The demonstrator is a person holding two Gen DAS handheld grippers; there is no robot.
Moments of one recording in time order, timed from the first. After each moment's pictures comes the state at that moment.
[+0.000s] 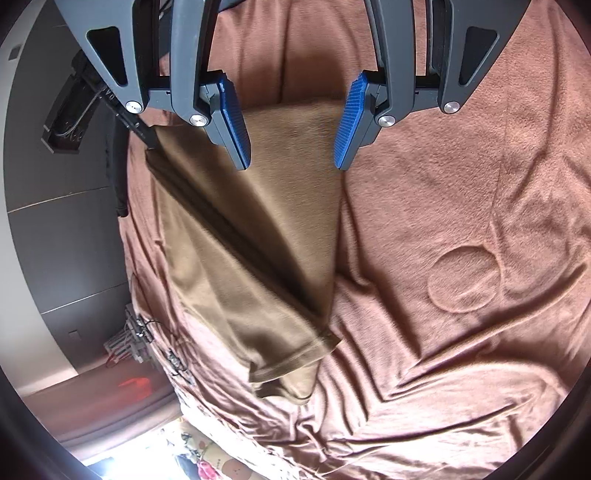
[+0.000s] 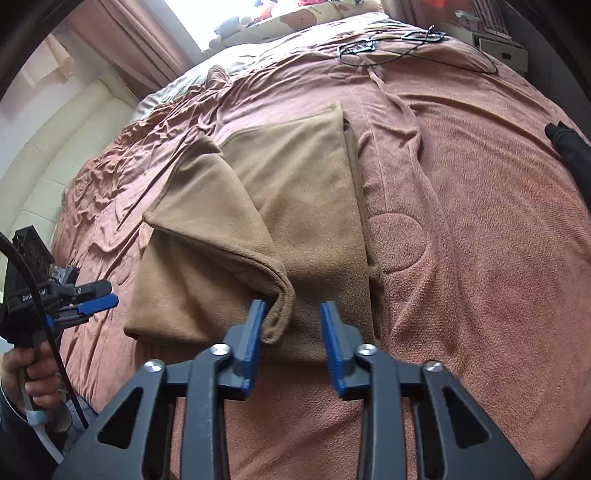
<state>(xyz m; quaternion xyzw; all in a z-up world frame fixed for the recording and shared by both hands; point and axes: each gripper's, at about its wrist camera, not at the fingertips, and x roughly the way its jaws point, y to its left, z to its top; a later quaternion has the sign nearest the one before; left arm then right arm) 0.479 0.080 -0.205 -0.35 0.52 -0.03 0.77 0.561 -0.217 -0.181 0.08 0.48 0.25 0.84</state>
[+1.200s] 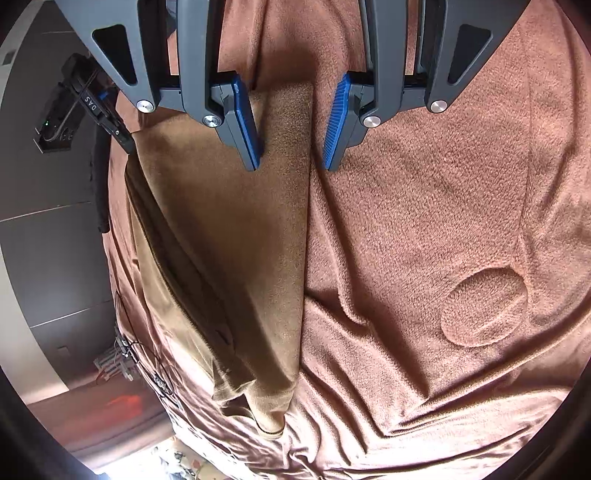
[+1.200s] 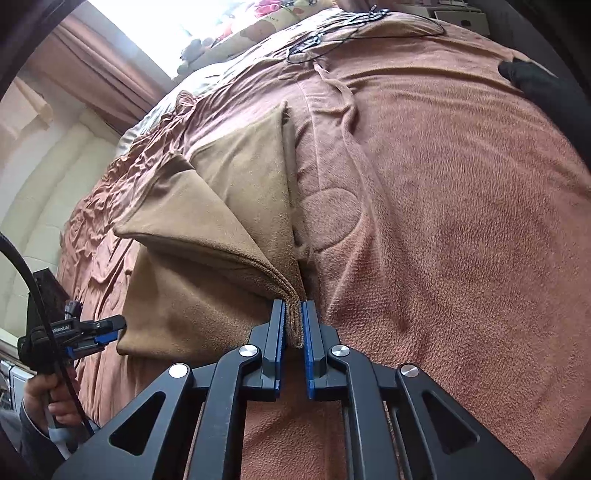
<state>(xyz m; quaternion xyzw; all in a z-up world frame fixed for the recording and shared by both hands) 0.490 0.071 -0.235 -0.34 0.55 -0.04 0.76 0.549 -0.264 -0.203 0.16 0.47 0.22 0.84</state>
